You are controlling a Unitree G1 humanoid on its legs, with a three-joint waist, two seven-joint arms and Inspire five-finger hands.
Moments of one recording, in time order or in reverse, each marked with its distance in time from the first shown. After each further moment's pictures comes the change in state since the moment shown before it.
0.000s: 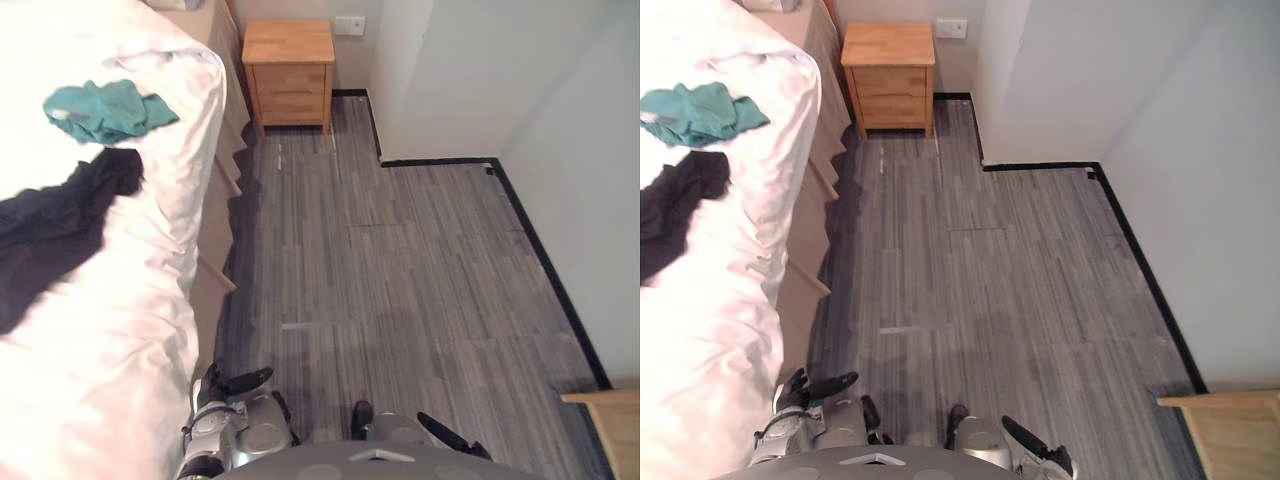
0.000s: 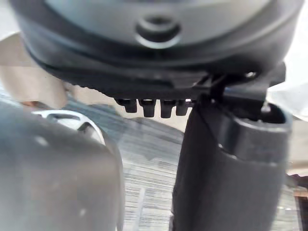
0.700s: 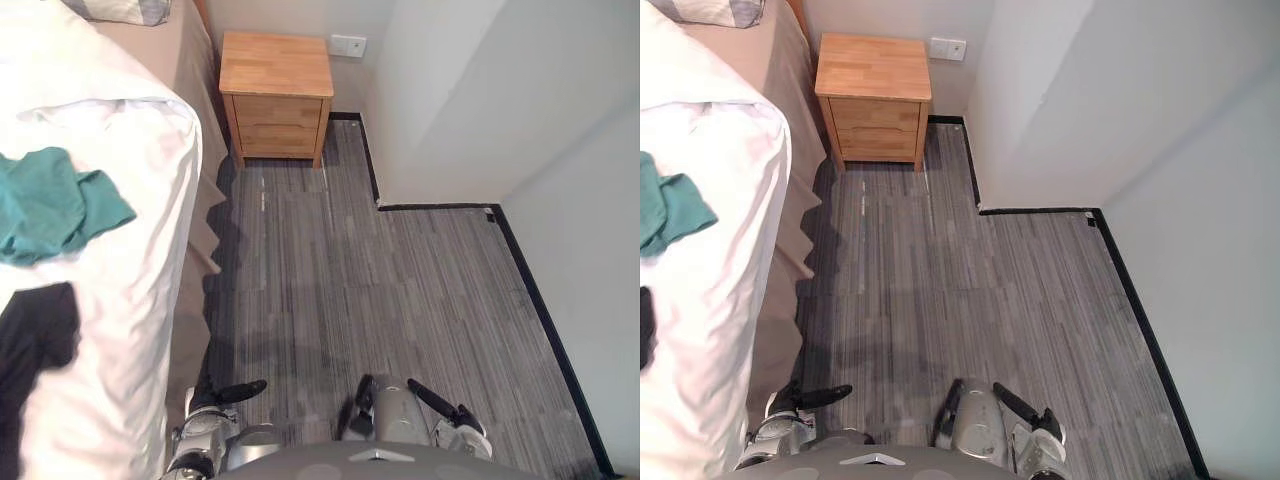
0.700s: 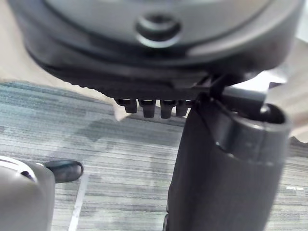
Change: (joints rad) left arm -0.053 0.083 -0.065 0.129 -0.017 0.057 0.009; right arm -0.081 0.013 -0.041 0.025 -0.031 -0.008 0.020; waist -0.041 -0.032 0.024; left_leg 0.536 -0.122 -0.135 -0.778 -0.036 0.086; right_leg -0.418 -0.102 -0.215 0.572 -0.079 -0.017
